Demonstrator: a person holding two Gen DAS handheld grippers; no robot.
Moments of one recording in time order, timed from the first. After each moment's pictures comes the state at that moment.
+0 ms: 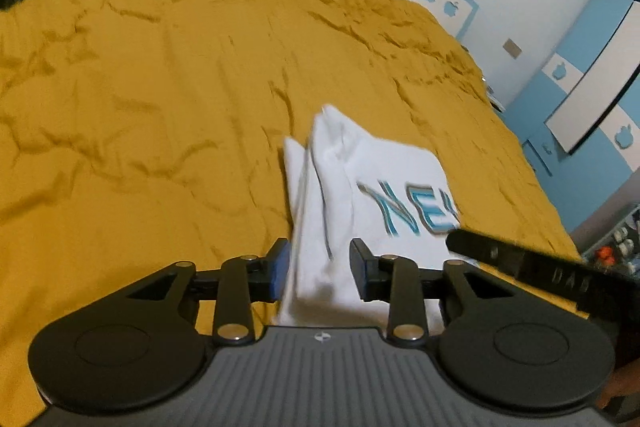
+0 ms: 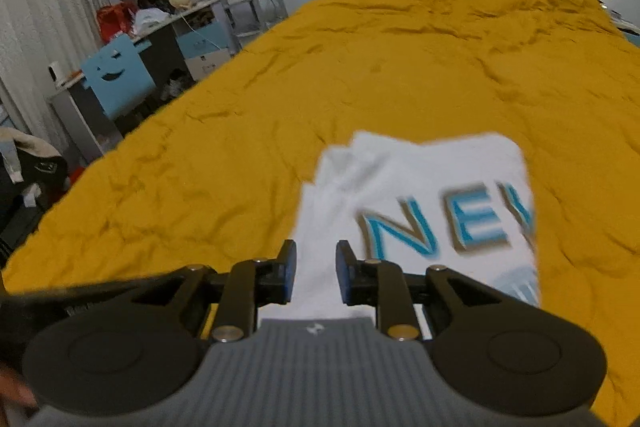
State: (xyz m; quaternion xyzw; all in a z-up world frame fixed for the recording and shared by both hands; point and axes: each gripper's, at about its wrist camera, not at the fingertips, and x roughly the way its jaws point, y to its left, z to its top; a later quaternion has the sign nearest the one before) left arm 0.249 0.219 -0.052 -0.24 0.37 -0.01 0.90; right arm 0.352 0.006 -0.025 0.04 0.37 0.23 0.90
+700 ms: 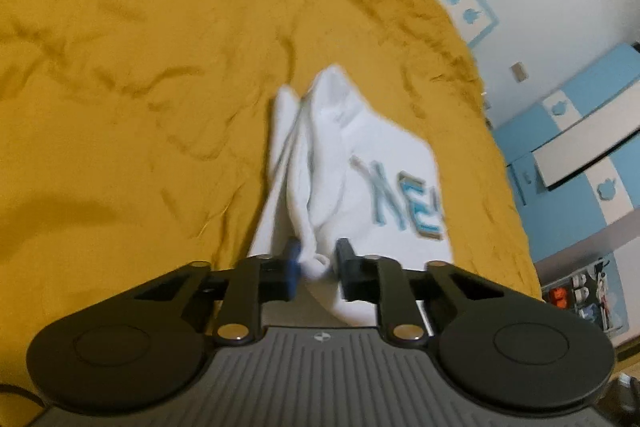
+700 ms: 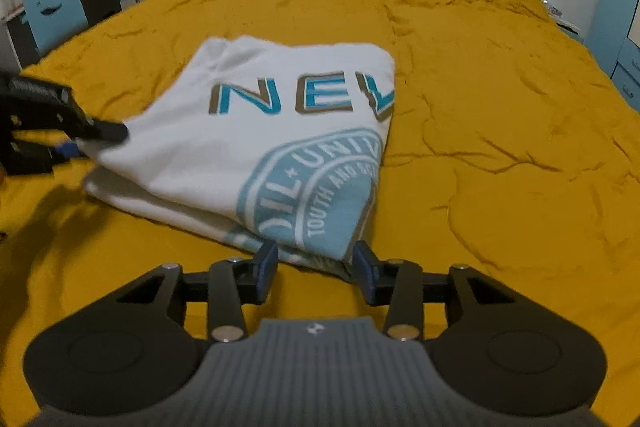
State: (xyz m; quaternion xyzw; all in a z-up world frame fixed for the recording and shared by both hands) left arm 0.282 0.218 -0.091 -0.35 0.37 -0.02 0.86; right arm 0.301 -0.077 -0.092 -0.07 0.40 0.13 0.90
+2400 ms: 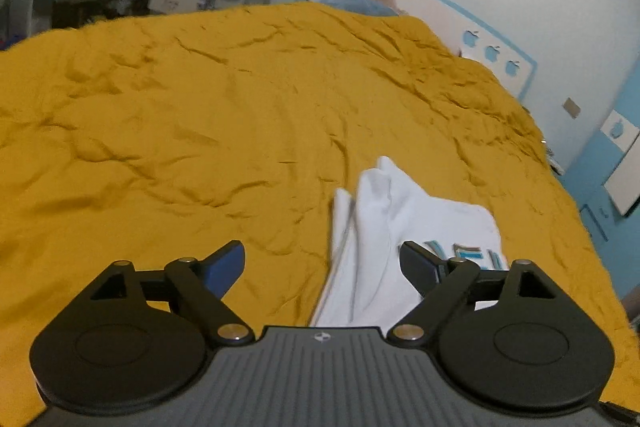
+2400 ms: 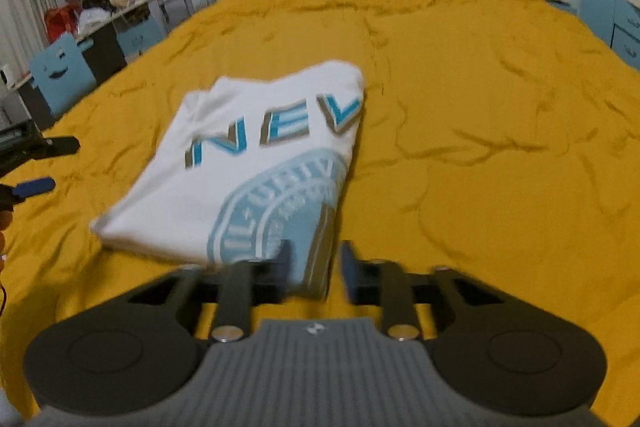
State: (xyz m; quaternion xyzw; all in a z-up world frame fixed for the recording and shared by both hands) left arm 0.262 0.209 -0.054 -0.25 0.30 0.11 0.92; right arm 0.309 -0.132 -0.083 0.03 0.37 0.15 0.92
